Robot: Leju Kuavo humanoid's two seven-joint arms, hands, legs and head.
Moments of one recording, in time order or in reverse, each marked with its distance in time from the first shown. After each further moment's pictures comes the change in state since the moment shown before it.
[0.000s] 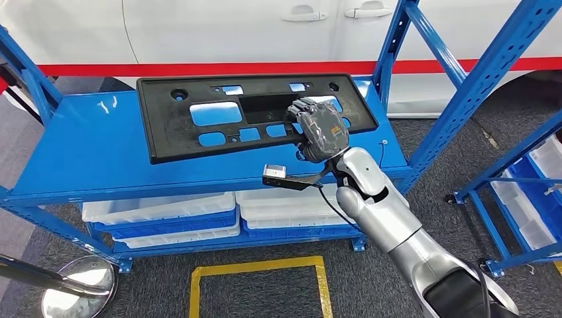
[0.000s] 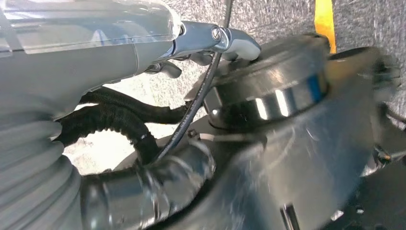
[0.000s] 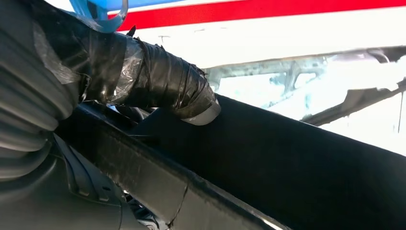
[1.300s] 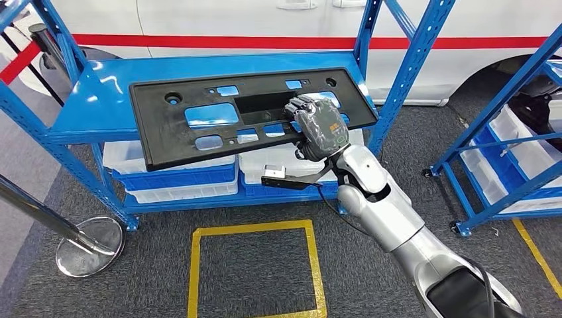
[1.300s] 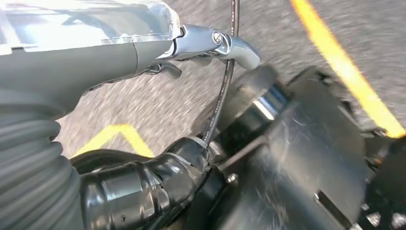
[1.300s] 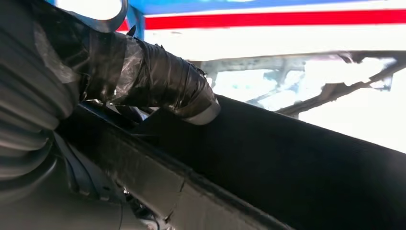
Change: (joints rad) left arm -0.211 0.138 -0.493 -0.068 -0.125 0.251 -0.281; right arm -0.019 -0.037 0.011 -0.040 0.001 0.060 0.030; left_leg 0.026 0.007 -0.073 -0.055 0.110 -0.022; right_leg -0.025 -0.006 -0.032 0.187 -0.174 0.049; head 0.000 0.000
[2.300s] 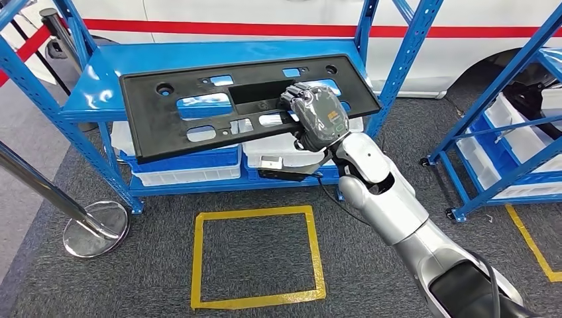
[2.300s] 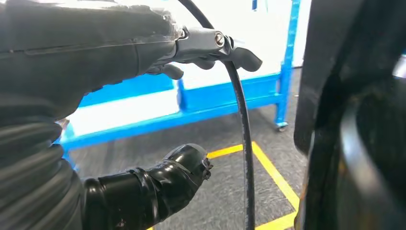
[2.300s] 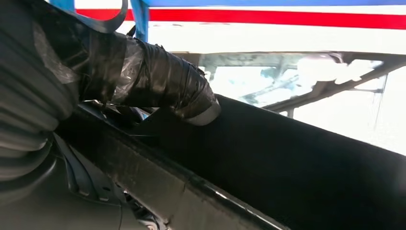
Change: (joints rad) left arm -0.178 0.142 0.057 -0.023 -1.689 0.050 -0.072; right arm -0.041 -0.008 0.004 -0.075 0.027 0.103 0.036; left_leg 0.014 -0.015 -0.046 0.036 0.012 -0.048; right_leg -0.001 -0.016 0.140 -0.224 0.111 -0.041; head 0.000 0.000
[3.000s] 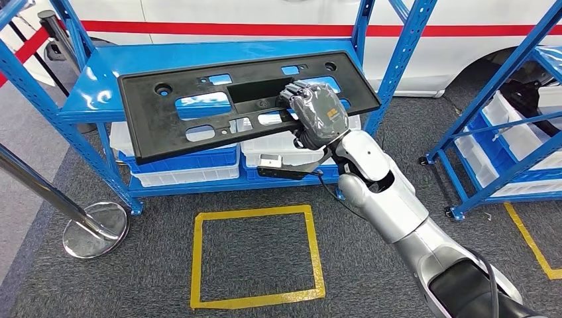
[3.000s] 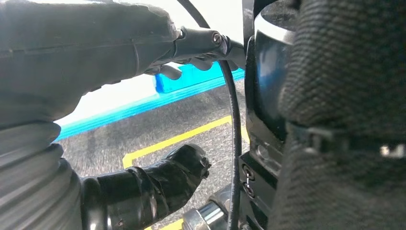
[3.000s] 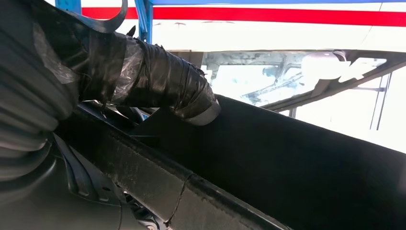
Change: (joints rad) left arm 0.074 0.023 0.028 0.003 -0.072 -0.018 -0.051; right arm -0.010 0.010 0.002 0.000 0.002 0.007 -0.005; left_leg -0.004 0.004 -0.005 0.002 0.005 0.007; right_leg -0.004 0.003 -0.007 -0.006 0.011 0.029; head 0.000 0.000
